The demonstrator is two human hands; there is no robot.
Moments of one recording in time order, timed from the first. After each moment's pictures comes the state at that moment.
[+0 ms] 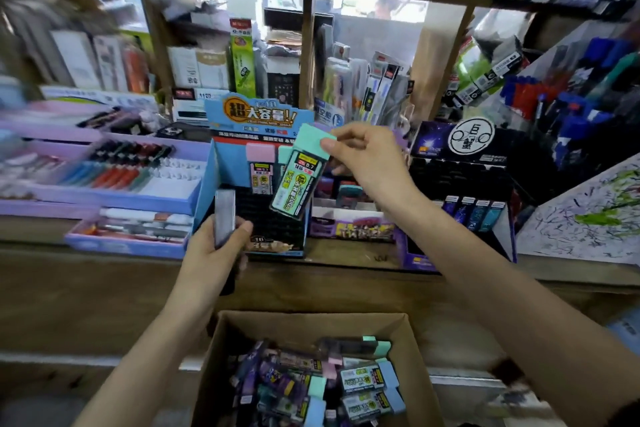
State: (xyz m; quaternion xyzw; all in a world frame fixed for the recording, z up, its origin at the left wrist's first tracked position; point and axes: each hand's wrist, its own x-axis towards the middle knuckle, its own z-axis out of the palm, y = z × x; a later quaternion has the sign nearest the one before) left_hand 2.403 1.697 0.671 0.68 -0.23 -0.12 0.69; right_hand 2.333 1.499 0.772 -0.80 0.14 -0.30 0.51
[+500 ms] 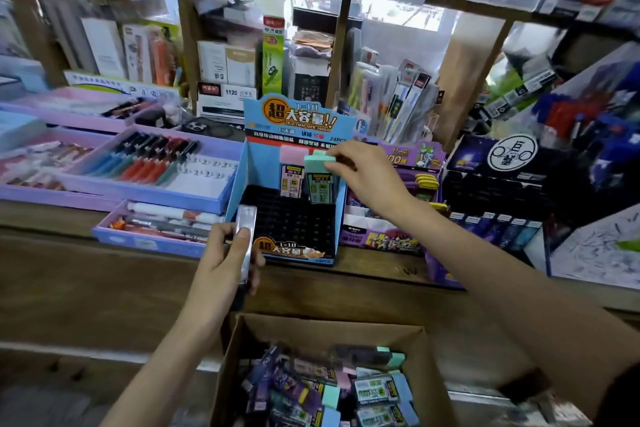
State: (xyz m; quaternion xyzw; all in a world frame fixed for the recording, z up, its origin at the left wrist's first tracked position) left_hand 2.419 1.724 0.651 0.63 -0.20 -0.14 0.73; right_hand 2.387 1.499 0.744 -0.95 0.04 -0.26 0.16
